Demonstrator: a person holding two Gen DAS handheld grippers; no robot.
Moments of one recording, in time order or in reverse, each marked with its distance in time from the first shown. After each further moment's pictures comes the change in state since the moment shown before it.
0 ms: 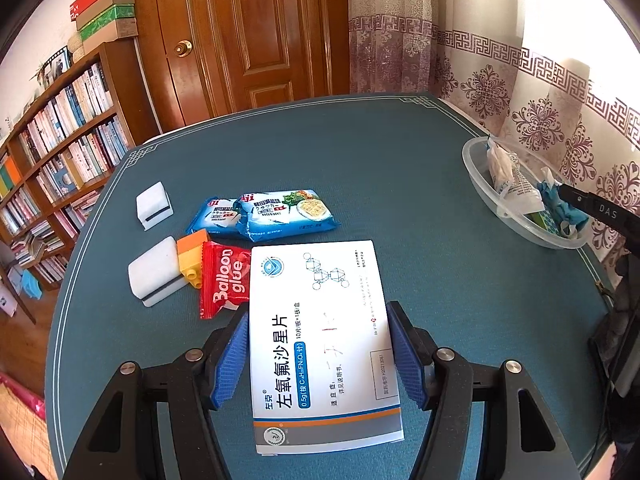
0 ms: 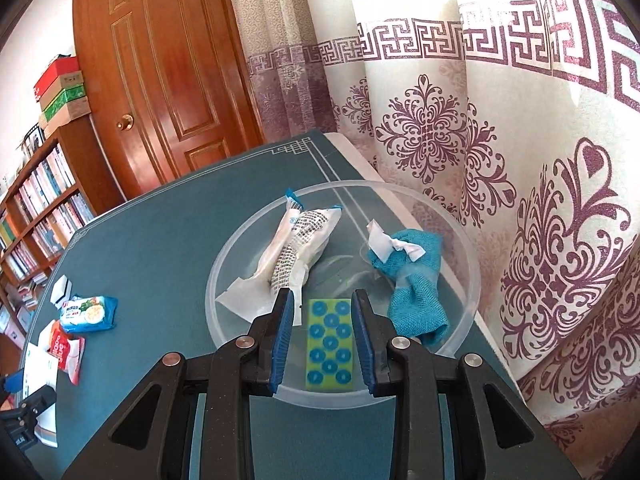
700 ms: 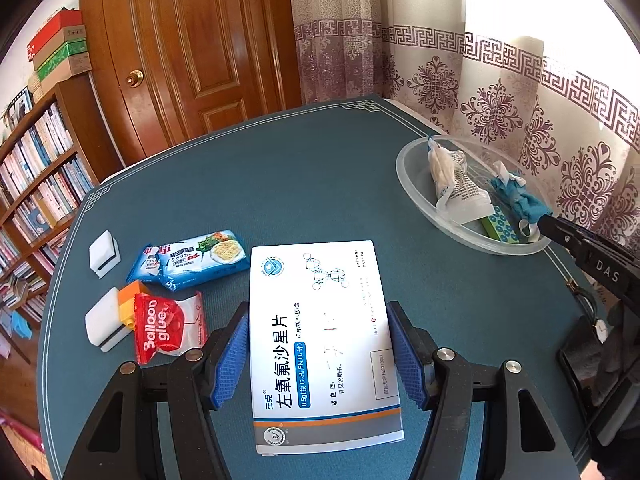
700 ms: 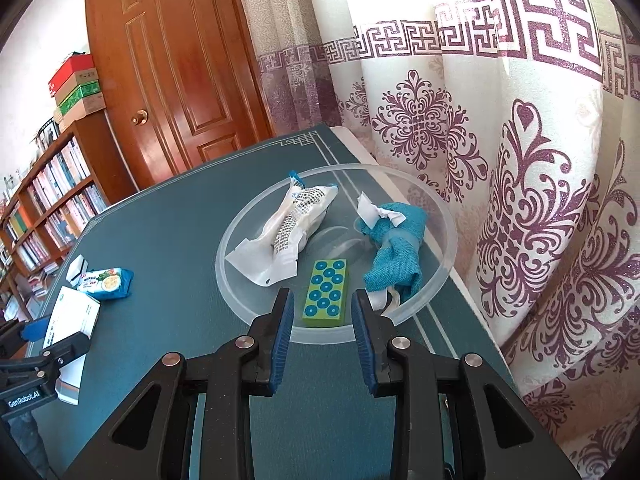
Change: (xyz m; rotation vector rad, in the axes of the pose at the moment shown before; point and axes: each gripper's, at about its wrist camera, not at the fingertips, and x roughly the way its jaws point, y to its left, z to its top) left arm 0.003 -0.064 0.029 0.115 -0.026 -0.076; right arm -0.034 -0.012 -0.029 -0.022 -0.001 0.045
